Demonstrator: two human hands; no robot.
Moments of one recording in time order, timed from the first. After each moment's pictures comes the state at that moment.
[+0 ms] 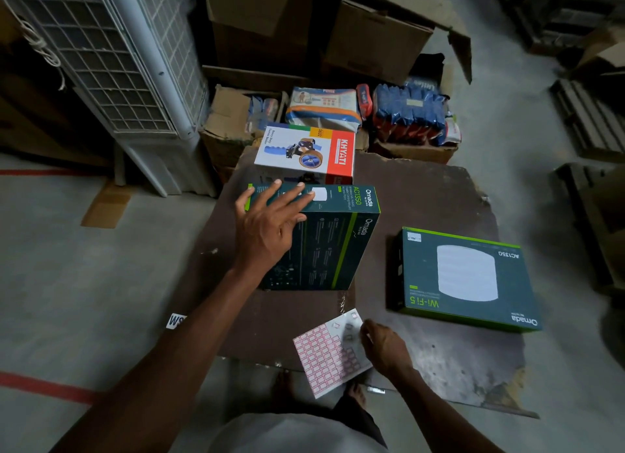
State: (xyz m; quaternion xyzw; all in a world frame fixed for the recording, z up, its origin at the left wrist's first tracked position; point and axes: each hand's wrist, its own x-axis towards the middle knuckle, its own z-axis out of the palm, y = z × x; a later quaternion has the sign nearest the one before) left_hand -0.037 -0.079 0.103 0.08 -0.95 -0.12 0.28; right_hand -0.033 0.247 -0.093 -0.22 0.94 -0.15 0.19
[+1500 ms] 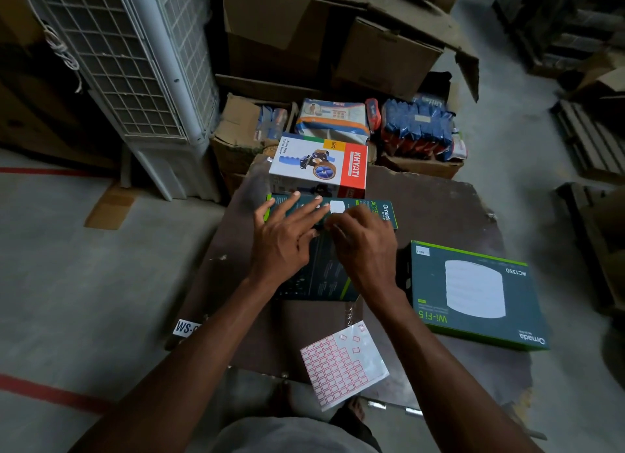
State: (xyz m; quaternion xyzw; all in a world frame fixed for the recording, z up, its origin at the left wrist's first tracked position) left_hand -0.029 -0.080 0.109 0.06 -0.95 -0.17 0.26; right_hand -0.098 0.084 0.132 -0.36 0.88 -0.25 -0.20
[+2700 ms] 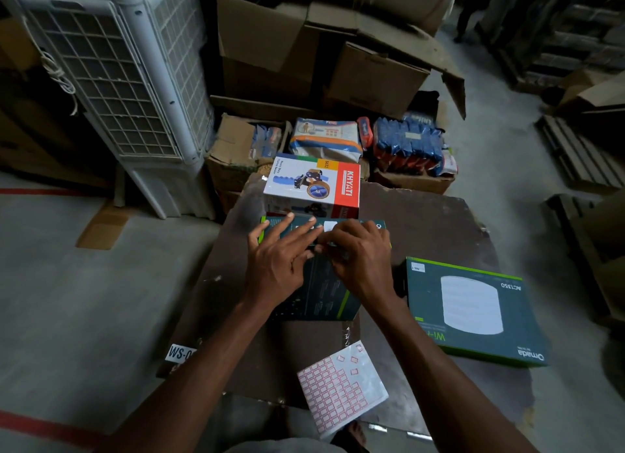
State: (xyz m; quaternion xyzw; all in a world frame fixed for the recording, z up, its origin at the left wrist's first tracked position) left_hand -0.030 -0.082 0.105 0.05 -0.95 -0.16 0.27; right_hand -0.117 0.083 0.138 -0.37 0.88 -0.25 -0.15
